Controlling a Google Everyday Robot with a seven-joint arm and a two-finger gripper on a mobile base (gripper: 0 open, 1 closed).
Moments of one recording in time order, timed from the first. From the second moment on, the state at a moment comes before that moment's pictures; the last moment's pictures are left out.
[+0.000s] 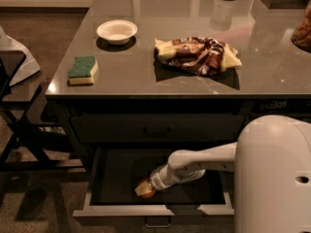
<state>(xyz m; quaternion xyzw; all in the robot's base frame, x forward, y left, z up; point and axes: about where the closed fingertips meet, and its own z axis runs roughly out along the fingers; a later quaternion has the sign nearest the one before) 0.505 0.035 0.376 -0.32 0.89 0.28 0.15</state>
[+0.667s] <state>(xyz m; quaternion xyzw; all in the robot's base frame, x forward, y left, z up) 0.505 0.035 0.376 -0.32 0.89 0.28 0.14</state>
